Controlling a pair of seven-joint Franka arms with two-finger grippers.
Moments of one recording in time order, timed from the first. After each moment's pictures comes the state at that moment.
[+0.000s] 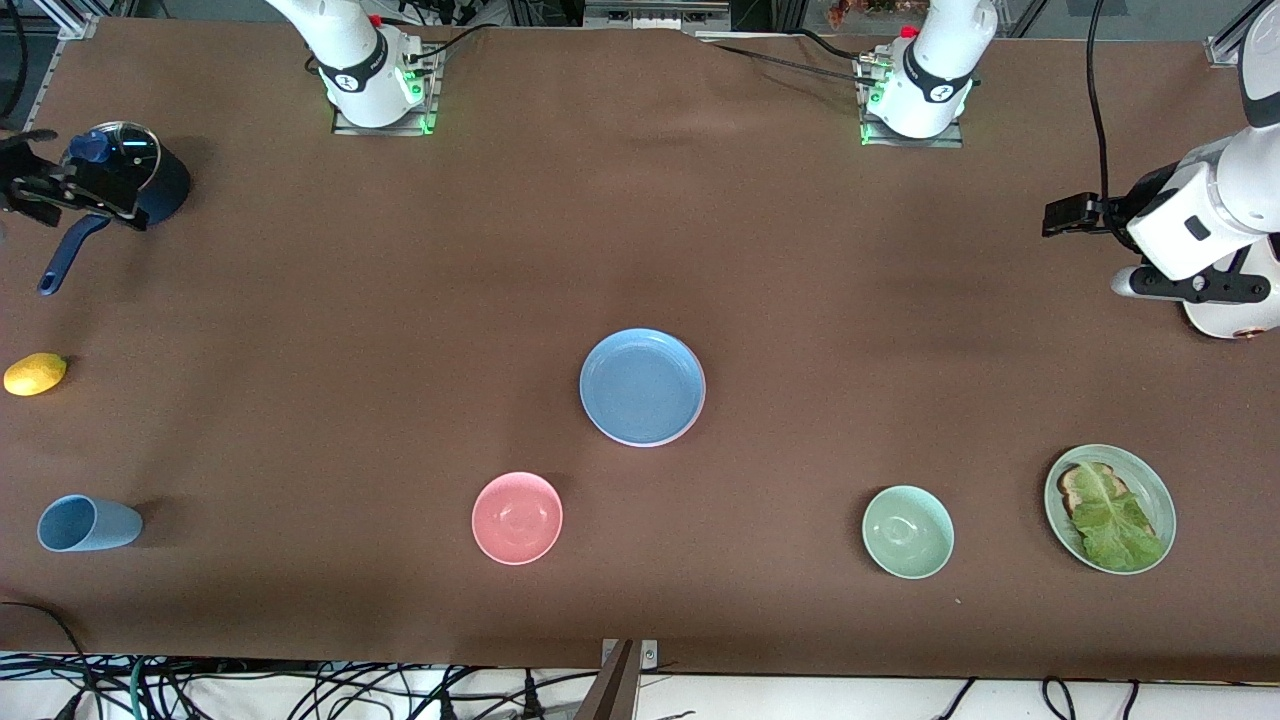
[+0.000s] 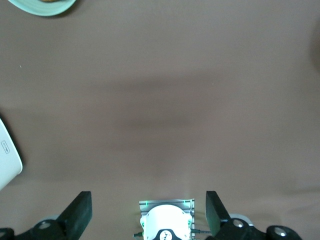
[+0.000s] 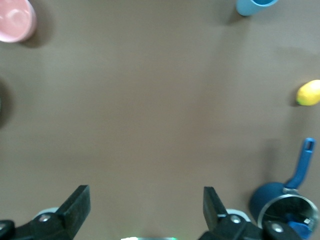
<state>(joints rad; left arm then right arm) 0.02 0.09 -0.04 -1.61 0.00 1.38 0.05 0.02 -0.04 -0.11 -1.62 -0.02 1.52 -0.06</state>
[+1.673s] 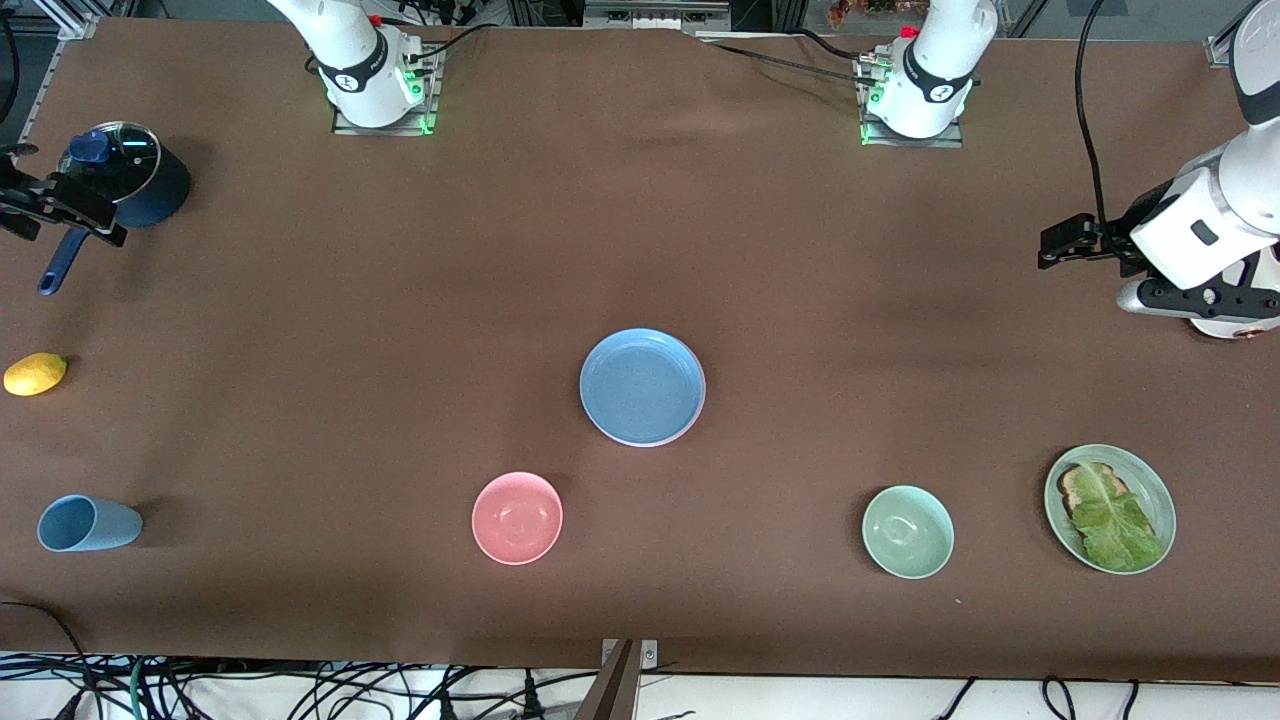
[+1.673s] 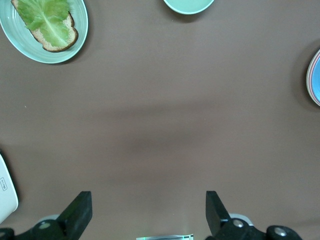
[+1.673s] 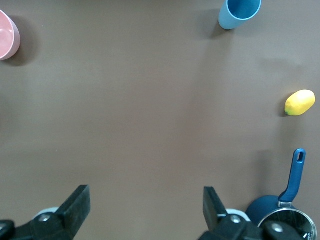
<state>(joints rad) 0.01 0.09 -0.05 -1.61 -0.01 1.51 0.05 -0.02 -0.05 -0.08 -1.70 -0.02 1.66 -0.04</state>
